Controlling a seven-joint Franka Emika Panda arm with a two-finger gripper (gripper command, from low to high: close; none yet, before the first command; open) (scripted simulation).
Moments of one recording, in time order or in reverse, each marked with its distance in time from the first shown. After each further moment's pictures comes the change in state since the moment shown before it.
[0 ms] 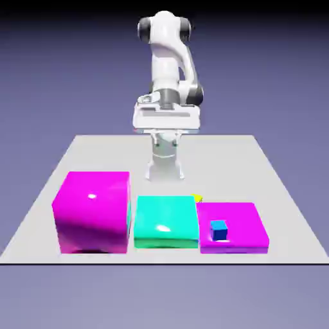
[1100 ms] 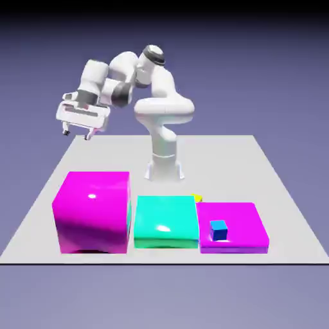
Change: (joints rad) arm 0.023 -0.744 -1.196 -0.007 -1.301 -0.750 0.257
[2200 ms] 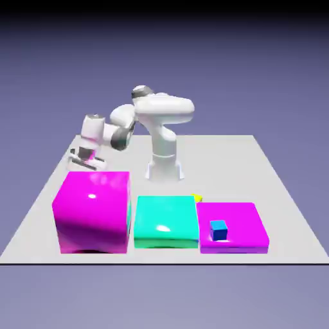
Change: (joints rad) arm 0.026 -0.383 -0.624 0.029 -0.626 -0.401 0.105
